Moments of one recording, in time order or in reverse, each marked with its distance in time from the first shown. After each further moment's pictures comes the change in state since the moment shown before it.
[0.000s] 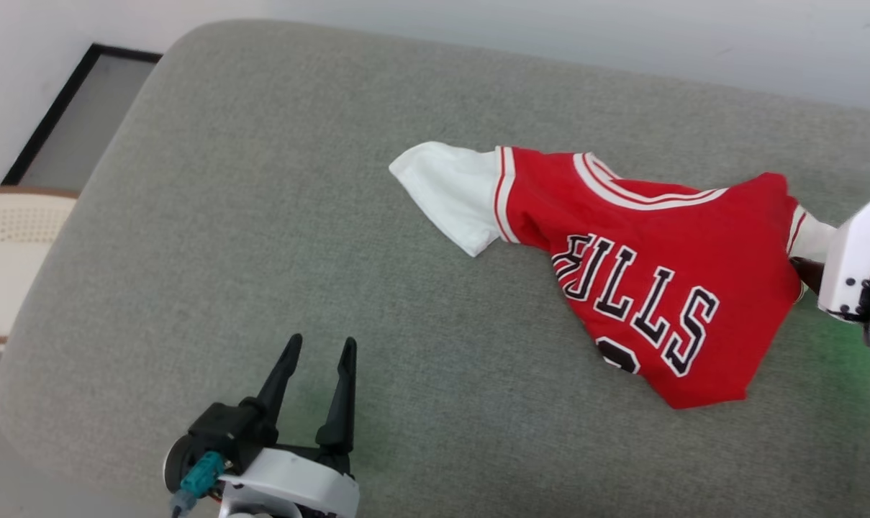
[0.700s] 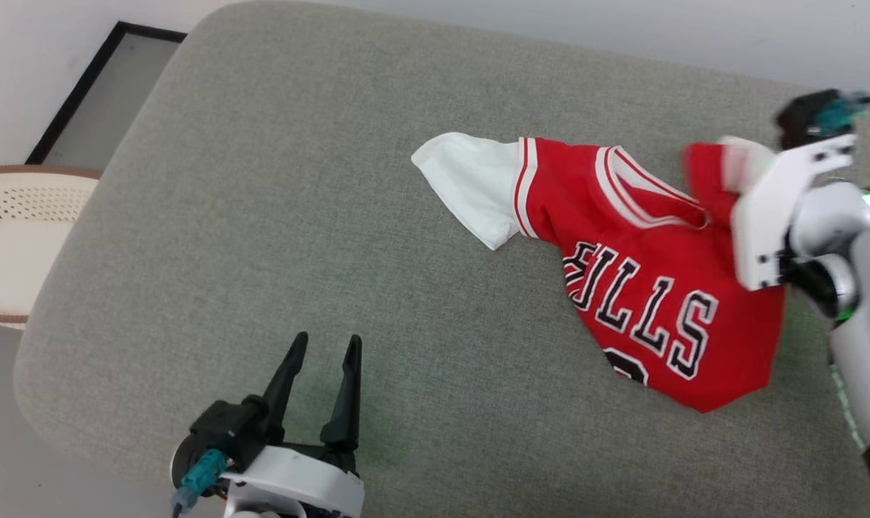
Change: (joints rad) left arm -0.010 -0.023 0.009 0.010 -0.008 -0.020 0.000; right arm -0.041 0.024 0.261 -0.171 -0.032 0.000 -0.066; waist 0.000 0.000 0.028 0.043
